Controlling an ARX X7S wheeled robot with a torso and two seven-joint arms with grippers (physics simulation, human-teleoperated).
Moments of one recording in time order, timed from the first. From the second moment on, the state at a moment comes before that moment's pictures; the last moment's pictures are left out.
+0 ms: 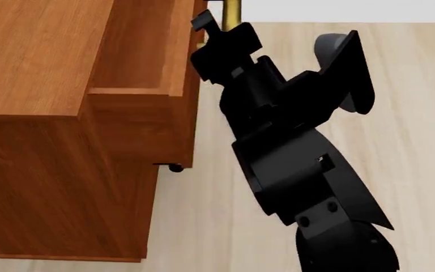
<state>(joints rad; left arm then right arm) -0.91 -0.68 0.05 0.94 -1.02 -0.71 -0.71 0.95 0.22 -0.38 -0.01 1.73 0.16 0.79</state>
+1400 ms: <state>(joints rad) -0.93 -0.68 0.10 0.93 -1.01 -0.69 -0.72 0.93 0.29 -0.34 -0.10 1.67 0.14 0.72</state>
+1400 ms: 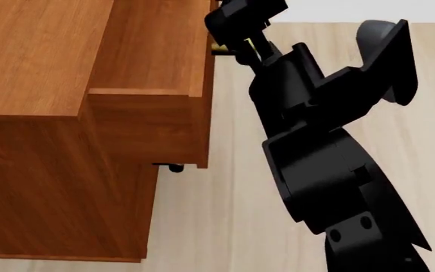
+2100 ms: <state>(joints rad) -0.95 -0.69 0.11 0.94 -1.01 -0.69 -0.73 0.89 0.29 -0.34 -0.07 1.67 0.12 0.70</state>
